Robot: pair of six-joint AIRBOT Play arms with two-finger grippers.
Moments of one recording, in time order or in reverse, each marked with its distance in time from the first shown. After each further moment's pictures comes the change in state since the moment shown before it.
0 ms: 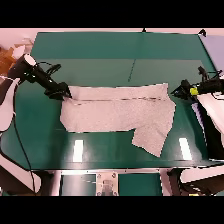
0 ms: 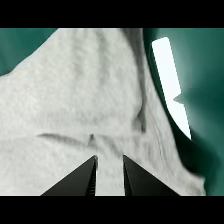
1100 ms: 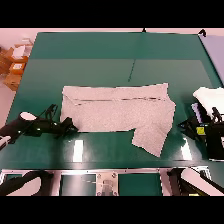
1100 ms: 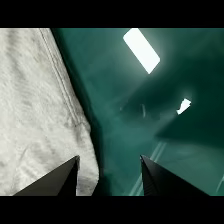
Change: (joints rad) left arm -0.004 0.623 -1.165 -0.440 0.620 -0.003; right arm -0.294 0.535 -0.774 -0.092 -0.136 0.003
